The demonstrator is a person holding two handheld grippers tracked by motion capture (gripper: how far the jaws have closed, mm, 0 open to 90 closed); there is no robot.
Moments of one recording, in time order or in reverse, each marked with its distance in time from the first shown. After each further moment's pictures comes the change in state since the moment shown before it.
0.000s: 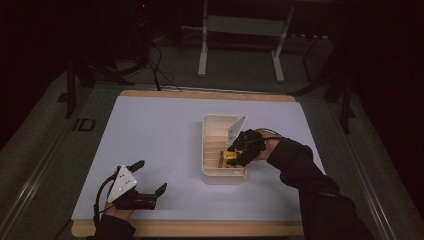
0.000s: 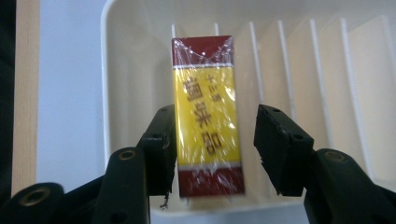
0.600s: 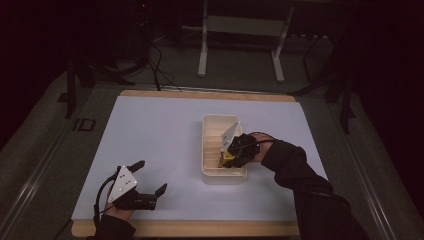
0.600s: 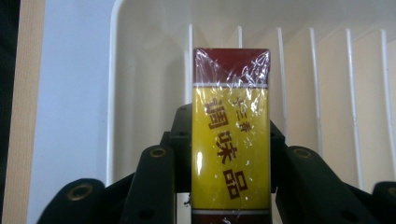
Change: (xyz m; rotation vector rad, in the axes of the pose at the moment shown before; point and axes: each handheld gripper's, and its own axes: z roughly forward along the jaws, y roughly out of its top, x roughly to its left) left arm 0.000 0.000 0.000 -0.002 -0.001 0.002; right arm 0.005 0.006 0.019 0.021 0.038 -0.067
